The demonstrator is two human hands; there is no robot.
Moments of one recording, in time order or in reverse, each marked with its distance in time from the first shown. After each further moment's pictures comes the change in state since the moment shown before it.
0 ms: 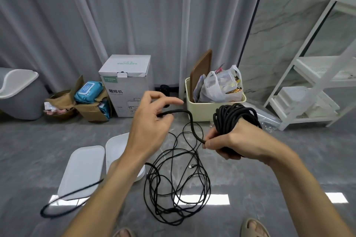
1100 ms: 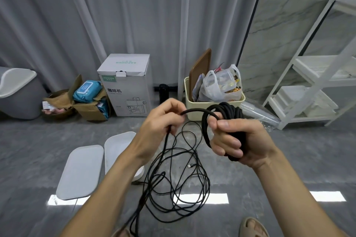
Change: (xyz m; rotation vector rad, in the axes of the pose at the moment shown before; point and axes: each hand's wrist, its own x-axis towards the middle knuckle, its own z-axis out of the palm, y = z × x) left_hand -0.003 0.006 0.003 -0.626 -0.377 -0.225; right_hand 0.014 0.025 0.004 0.979 -0.427 -0.313
